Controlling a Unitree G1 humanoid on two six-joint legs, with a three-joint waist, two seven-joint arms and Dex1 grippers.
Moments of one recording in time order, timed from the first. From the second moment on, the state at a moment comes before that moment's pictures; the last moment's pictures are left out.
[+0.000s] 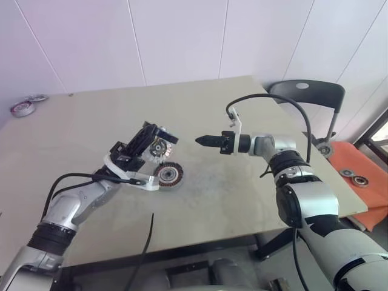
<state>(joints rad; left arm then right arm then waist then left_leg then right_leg) -0.29 0.75 -0.21 0.06 1.06 -0.53 0.68 -1.07 -0.26 -0.08 1.08 0.25 0.63 1.22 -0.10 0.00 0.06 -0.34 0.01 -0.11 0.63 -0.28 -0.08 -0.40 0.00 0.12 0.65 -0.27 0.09</state>
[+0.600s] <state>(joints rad) -0.35 0.70 -0.21 0.16 1.01 -0.53 0.68 -0.85 -0.39 0.24 0.79 -0.19 -0.26 0.81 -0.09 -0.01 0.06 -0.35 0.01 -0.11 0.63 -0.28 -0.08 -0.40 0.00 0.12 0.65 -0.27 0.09</state>
